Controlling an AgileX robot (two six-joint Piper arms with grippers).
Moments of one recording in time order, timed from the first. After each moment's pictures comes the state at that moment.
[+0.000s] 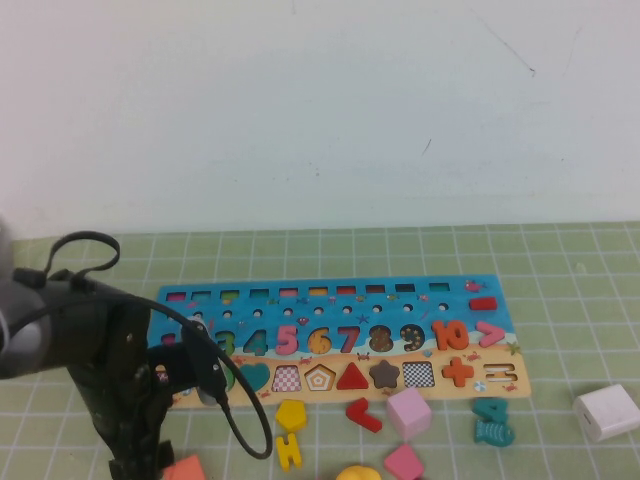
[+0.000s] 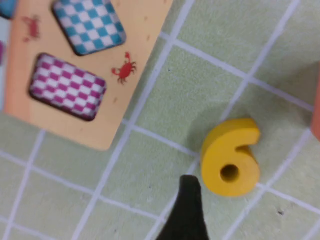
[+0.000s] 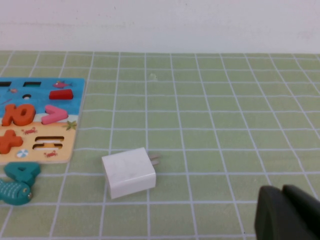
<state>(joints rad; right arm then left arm) -0.06 -0.01 0.02 -0.05 0.41 0.00 -0.30 1.80 -0.93 0.13 0.69 0.70</state>
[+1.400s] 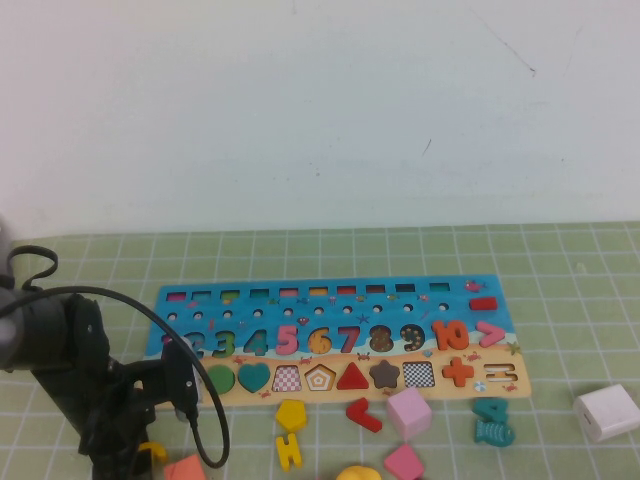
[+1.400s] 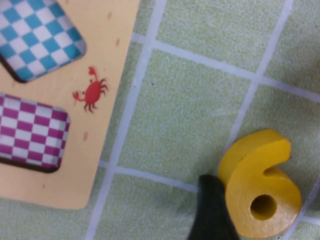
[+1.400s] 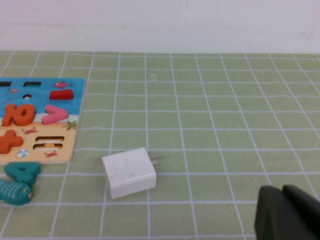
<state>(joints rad) -0.06 -0.01 0.02 -0.05 0.41 0.00 -0.13 1.93 -0.93 -0.19 0.62 1.25</state>
